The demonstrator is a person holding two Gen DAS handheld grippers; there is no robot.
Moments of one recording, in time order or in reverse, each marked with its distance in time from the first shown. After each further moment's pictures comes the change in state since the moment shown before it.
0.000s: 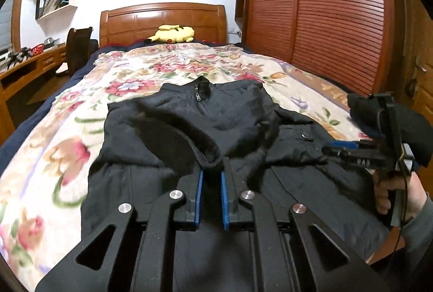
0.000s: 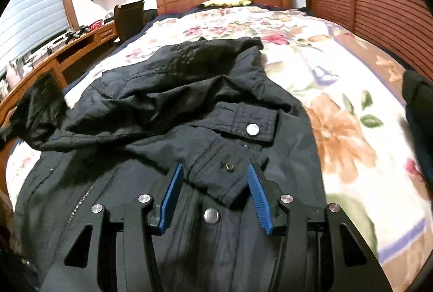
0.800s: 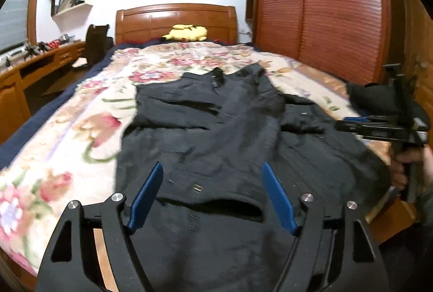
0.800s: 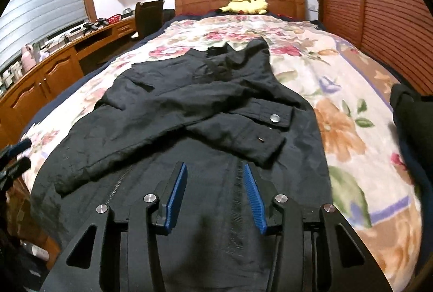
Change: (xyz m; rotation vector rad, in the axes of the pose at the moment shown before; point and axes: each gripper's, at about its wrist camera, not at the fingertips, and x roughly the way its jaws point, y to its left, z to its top) left arm -0.055 0.018 -0.043 0.010 0.000 0.090; right arm -0.057 0.035 -0.024 -0.094 -0.022 0.025
